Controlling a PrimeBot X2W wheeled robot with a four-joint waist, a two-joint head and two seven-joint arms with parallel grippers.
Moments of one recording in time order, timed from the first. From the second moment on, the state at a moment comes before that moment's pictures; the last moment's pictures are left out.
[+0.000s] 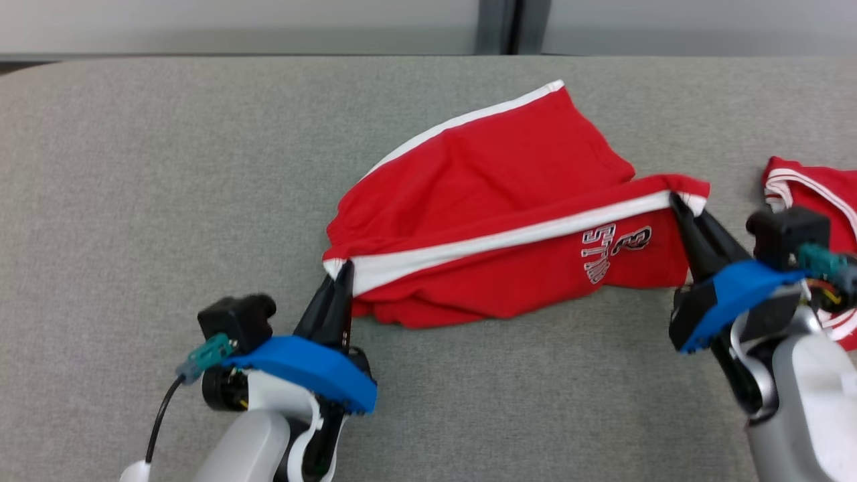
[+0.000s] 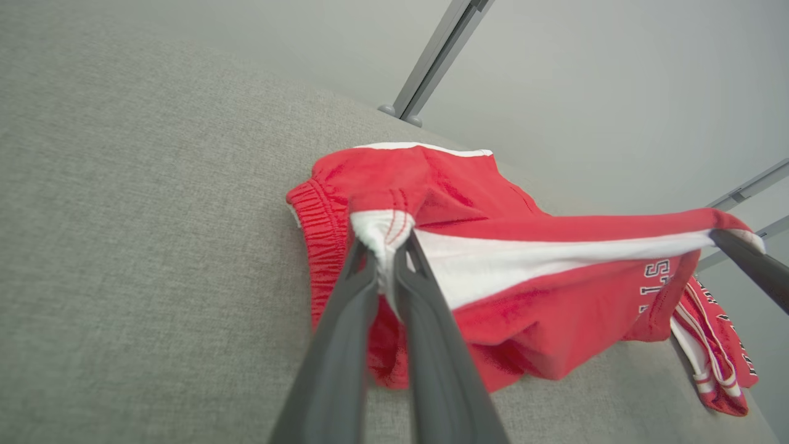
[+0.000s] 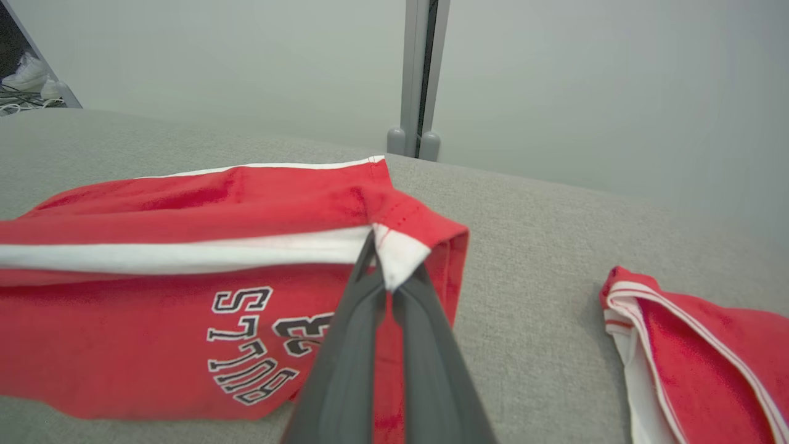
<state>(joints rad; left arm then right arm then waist) -0.23 0.16 -0.46 0.15 -0.73 0.11 -0.05 -0.33 -0.14 0.00 0.12 0.12 0.13 0.16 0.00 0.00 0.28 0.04</state>
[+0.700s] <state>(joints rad) -0.55 0.08 -0.49 0.31 -0.75 0.15 0.05 -0.85 -0.29 0.16 0.56 0.23 0.13 0.29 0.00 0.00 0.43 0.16</state>
